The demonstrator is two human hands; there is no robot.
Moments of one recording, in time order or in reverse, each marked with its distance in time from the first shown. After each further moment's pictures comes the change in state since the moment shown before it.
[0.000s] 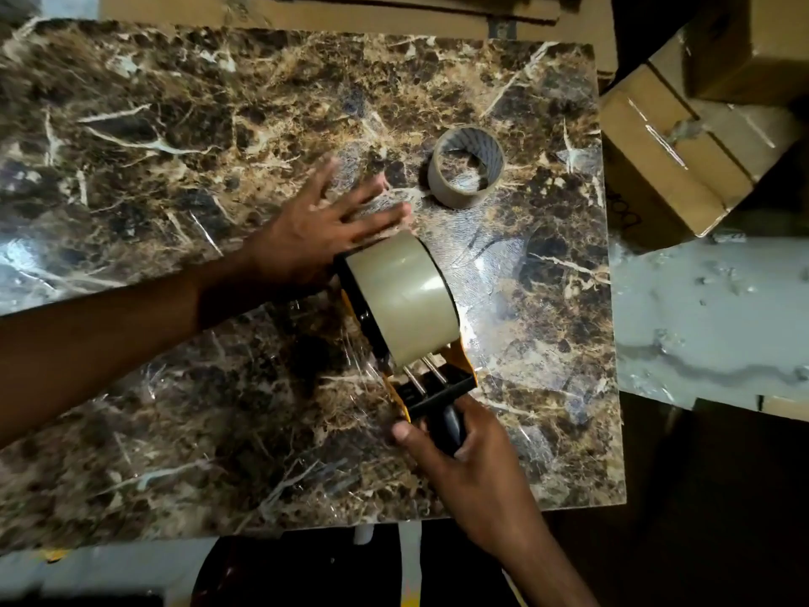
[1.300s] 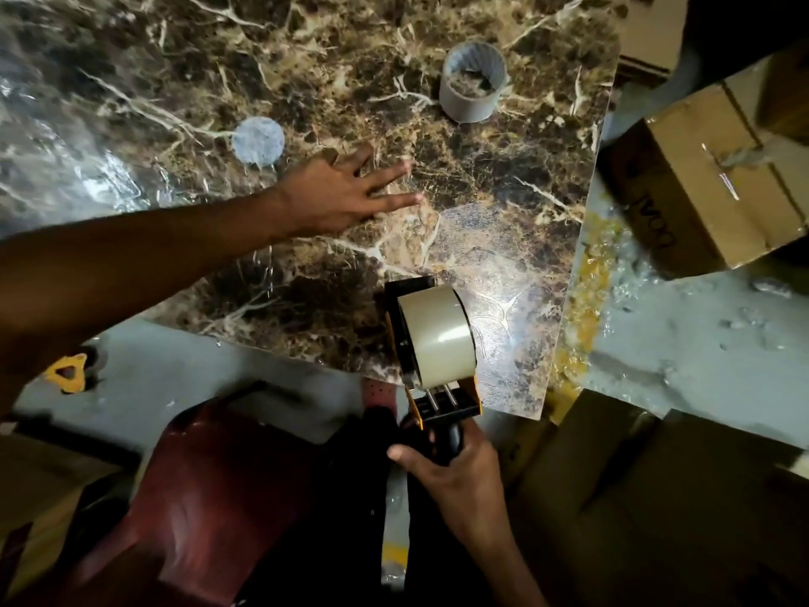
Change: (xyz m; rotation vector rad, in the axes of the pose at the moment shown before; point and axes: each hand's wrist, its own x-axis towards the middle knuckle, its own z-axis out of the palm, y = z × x) left_hand -0.021 0.136 -0.033 0.116 -0.361 -0.177; right_hand -0.101 0.152 -0.079 -0.185 -0.017 0.044
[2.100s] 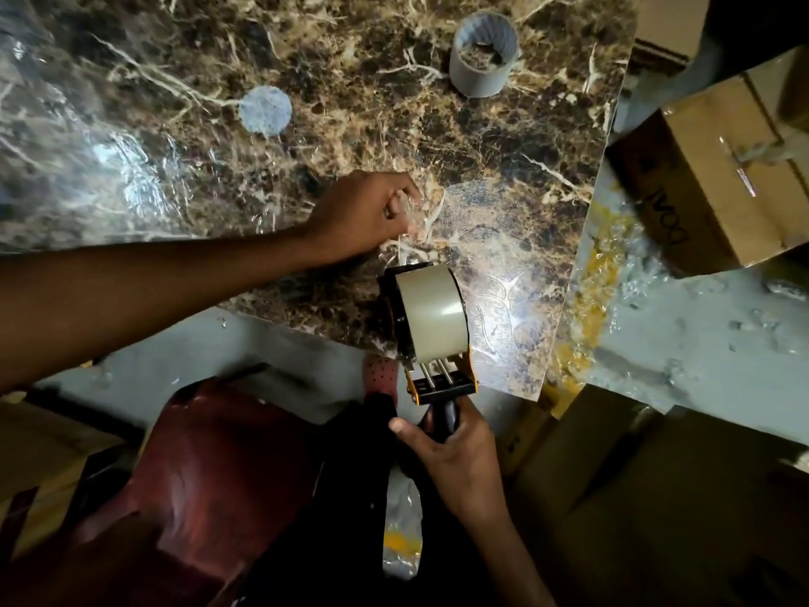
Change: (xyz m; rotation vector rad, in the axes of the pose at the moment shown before) left_hand -0.018 0.084 -0.022 -1.103 0.482 -0.450; right_hand 0.001 0.012 -0.001 0.017 -0.058 -0.028
